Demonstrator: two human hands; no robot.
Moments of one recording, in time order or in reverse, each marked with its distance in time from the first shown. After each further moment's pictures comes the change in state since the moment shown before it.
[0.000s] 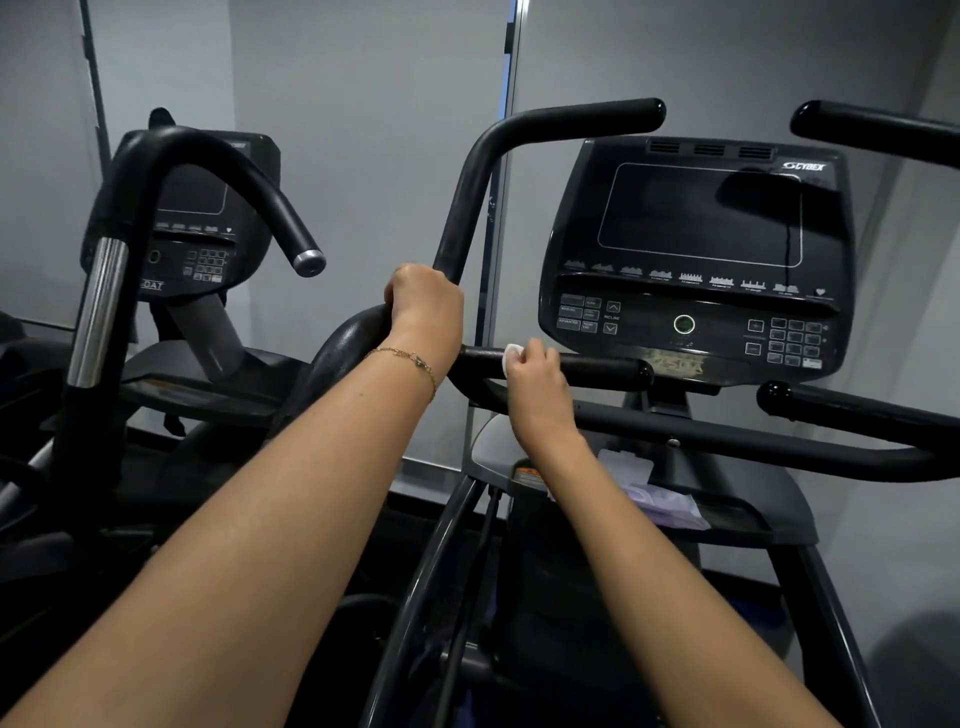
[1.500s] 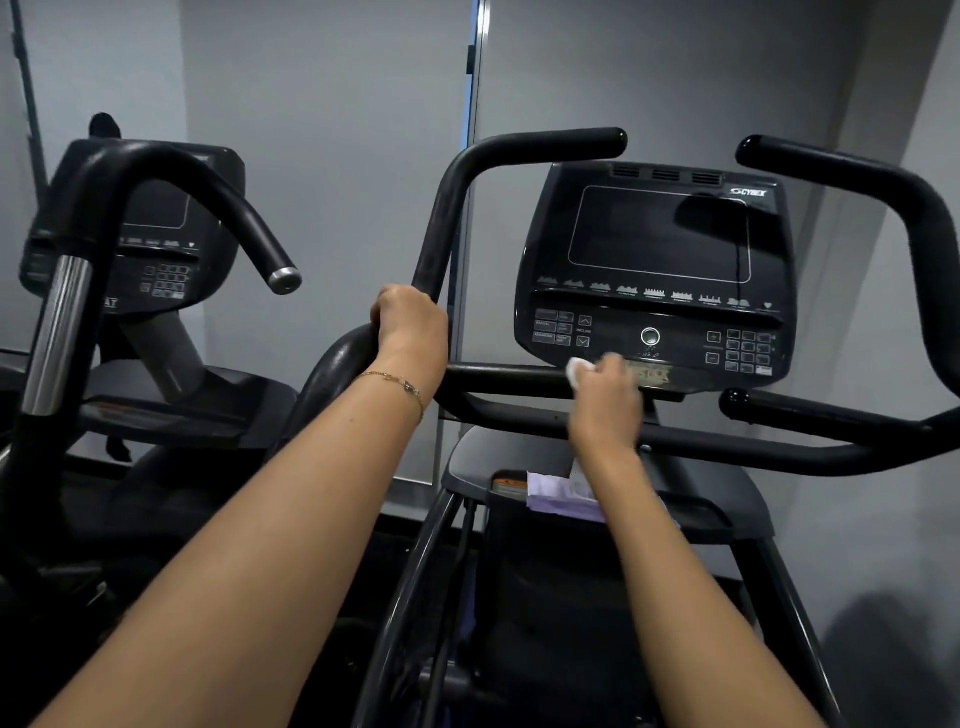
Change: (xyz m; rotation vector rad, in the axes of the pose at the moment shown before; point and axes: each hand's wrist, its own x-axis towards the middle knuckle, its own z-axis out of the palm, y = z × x) left_hand -0.001 0.000 0.003 0.040 0.019 0.035; right_hand -0.013 0.057 -0.029 -0.044 0.189 0.310
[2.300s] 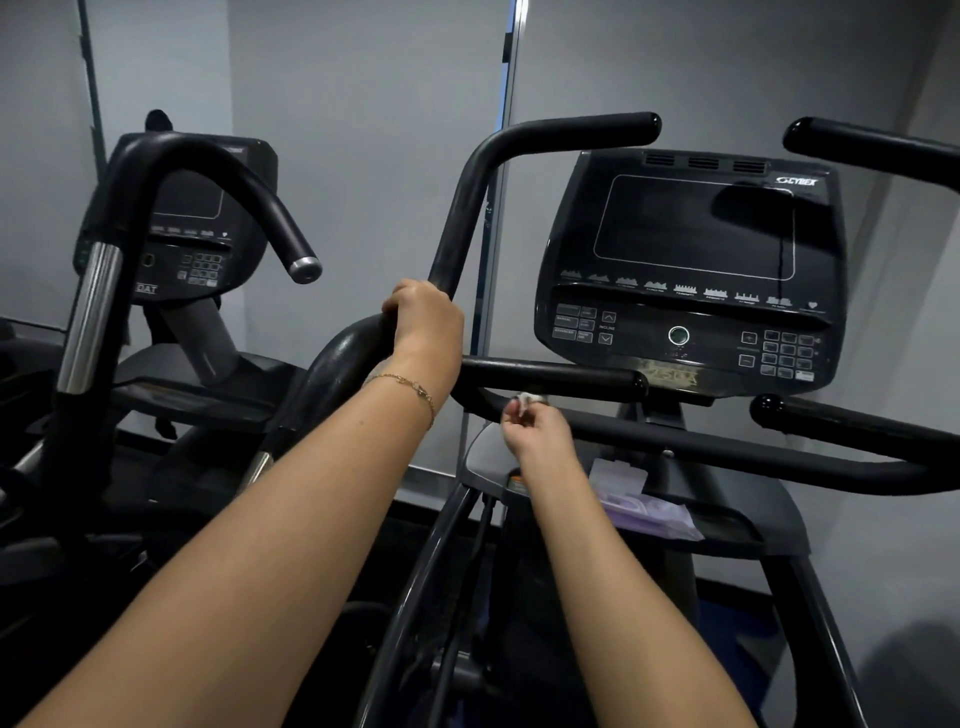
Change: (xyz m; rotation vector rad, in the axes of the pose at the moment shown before) left_hand 0.000 0.011 0.002 0.058 -0.036 -0.080; right_hand -0.008 -0.060 0.045 2.109 -0.286 1.562
